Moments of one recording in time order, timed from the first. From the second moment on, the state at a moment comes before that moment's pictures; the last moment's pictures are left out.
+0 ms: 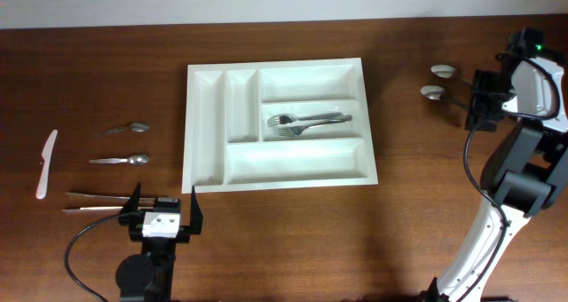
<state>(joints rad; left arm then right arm) -0.01 0.01 0.04 -0.13 -0.01 0.24 -0.41 2.40 2.07 -1.11 -0.07 1.48</state>
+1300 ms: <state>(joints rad) -0.01 0.01 0.04 -0.13 -0.01 0.24 -0.41 2.45 2.07 -1.21 -0.13 1.49</state>
